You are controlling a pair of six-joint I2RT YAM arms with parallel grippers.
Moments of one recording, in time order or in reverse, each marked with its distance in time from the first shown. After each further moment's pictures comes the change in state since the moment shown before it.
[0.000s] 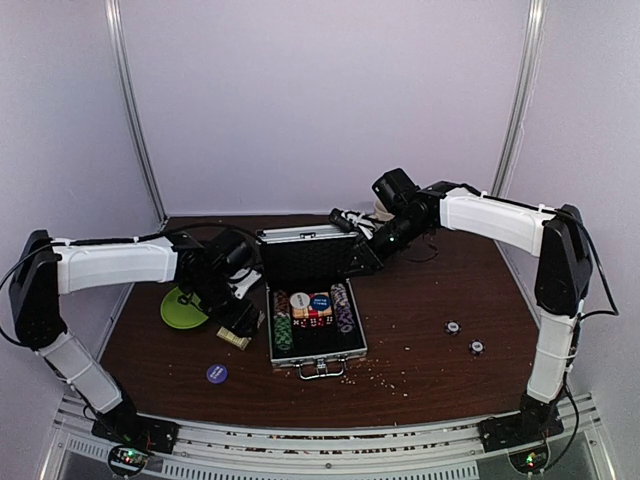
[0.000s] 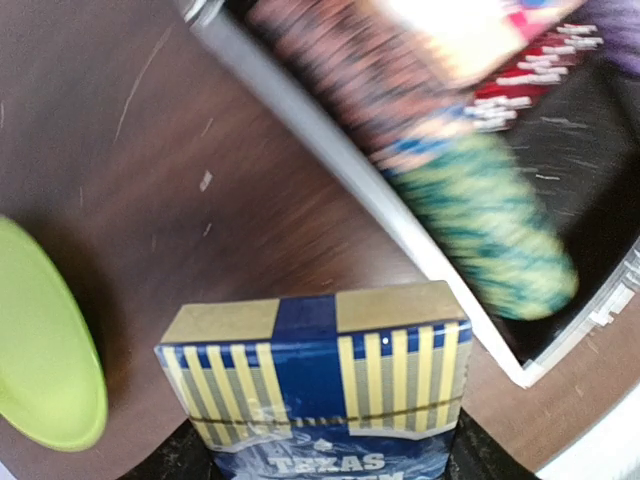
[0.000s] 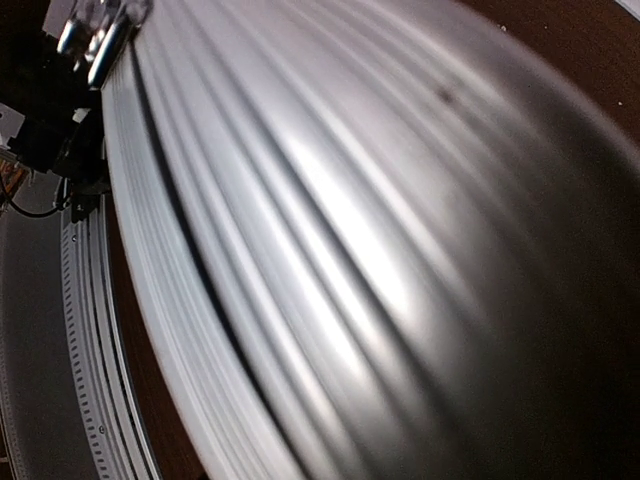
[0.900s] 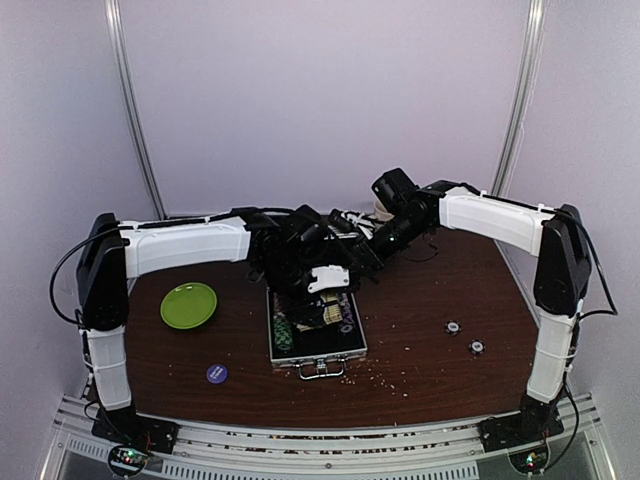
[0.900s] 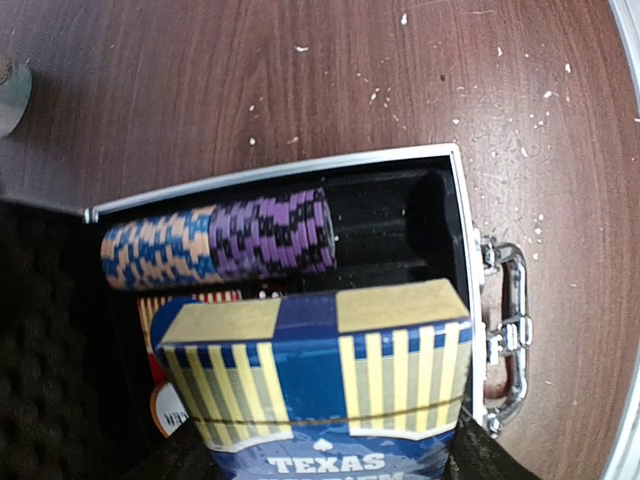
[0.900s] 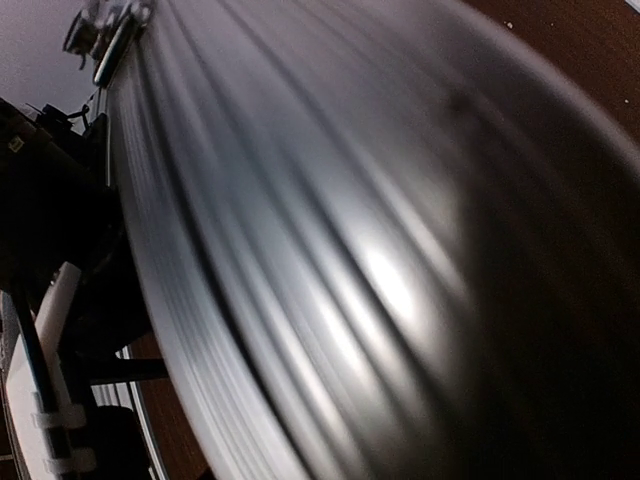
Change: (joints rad) left arm -0.176 0.369 0.554 -0.047 0.179 0.807; right arm 0.000 0.007 0.014 -0.025 -0.011 -0.006
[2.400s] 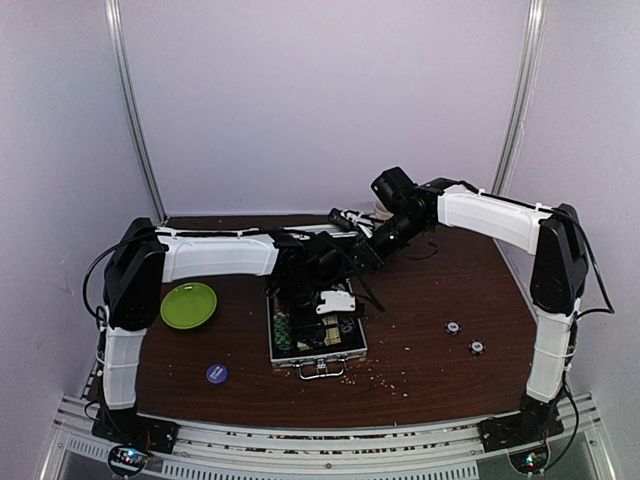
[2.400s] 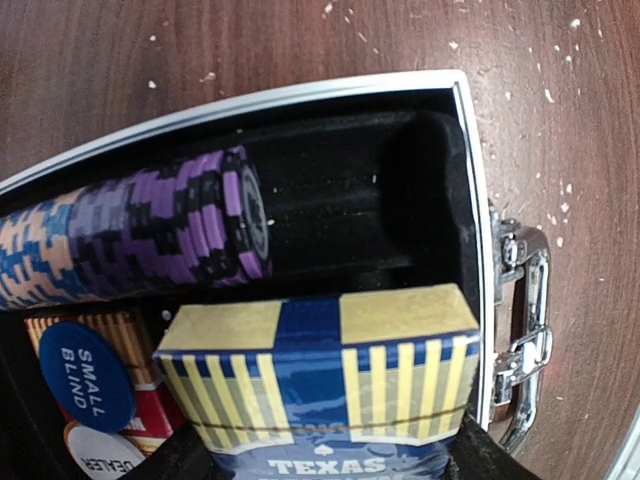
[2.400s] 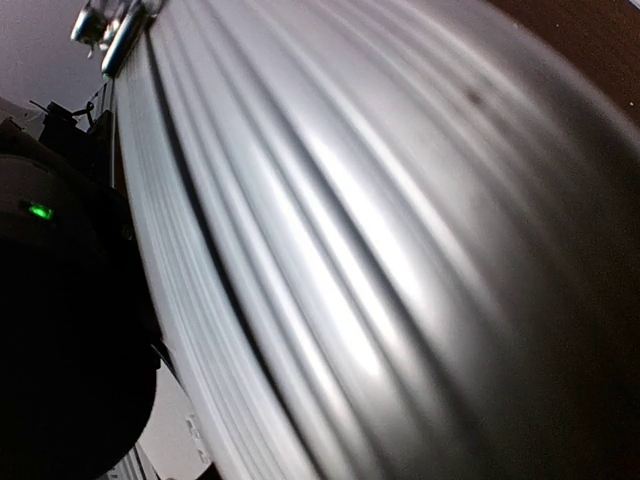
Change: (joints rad) left arm -0.035 0.162 0.056 -0.069 -0.021 -0.013; right arm -0.006 0.023 0.036 -0.035 -0.016 -0.022
